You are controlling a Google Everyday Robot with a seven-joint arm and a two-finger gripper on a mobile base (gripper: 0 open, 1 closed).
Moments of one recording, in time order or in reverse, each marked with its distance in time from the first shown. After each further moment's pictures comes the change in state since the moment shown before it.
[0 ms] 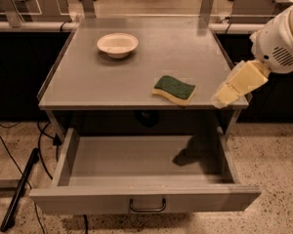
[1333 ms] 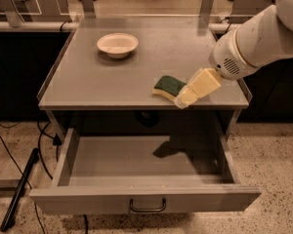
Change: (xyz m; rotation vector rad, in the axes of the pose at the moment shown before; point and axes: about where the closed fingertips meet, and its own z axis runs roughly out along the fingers) arm -0.040 0.016 0.075 -0.079 -0.105 -0.003
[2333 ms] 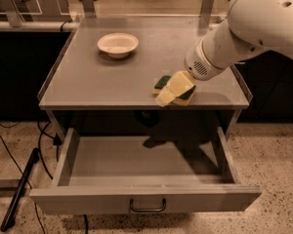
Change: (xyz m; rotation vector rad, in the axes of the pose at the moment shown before) arm -0.014 -0.010 0.070 -0.035 0.034 0.026
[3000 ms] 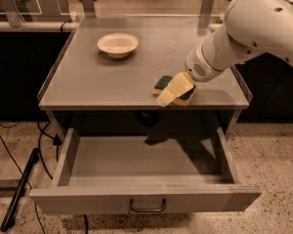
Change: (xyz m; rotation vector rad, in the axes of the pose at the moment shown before) arm 0.009 -0.010 0.020 -0.030 0.017 0.048
